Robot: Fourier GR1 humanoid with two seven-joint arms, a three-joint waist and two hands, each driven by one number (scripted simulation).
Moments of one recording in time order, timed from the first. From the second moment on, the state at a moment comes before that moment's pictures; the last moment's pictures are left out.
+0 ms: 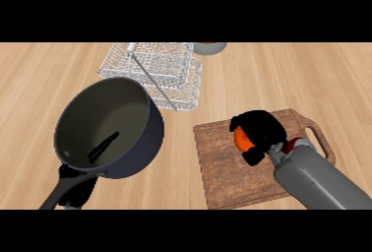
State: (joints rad) left arm 0.05 0.32 -0.28 -1.37 0.26 0.07 -0.16; right arm -0.53 -0.44 0.67 -1.36 0.56 0.27 0.49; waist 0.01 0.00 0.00
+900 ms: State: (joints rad) left arm 0.06 0.34 -0.23 -1.37 0.24 0.04 -0.15; right arm -0.51 -0.45 0.50 -1.29 0.66 0.17 0.47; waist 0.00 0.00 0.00
